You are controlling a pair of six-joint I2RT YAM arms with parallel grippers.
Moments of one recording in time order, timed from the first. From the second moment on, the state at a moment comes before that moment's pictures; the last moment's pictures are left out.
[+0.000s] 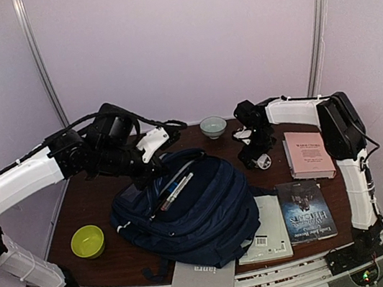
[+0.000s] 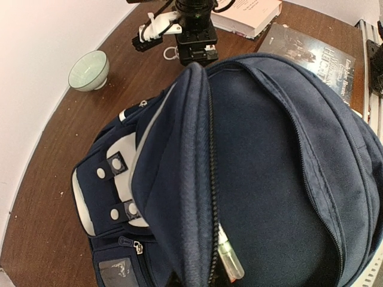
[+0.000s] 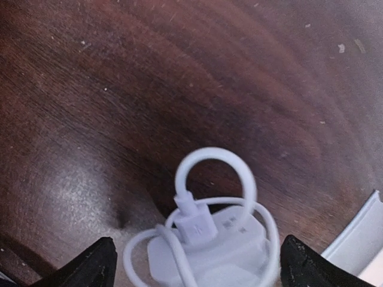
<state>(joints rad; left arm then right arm) -0.90 1.42 1.37 -0.73 0.04 0.26 0.46 2.19 1.77 -0.89 0.14 -0.18</state>
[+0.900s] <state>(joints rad) -0.90 1.42 1.36 -0.72 0.05 0.26 0.46 1.93 1.69 -0.88 0.00 -0.12</state>
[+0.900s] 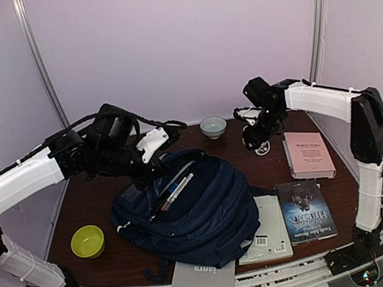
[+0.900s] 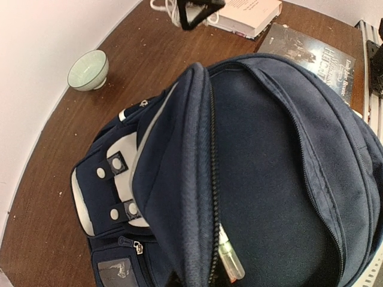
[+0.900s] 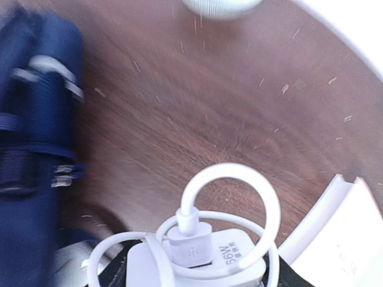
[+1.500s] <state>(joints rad) -0.90 1.42 1.35 -0.70 0.05 0.25 1.01 1.42 1.21 -0.18 -0.38 0.07</state>
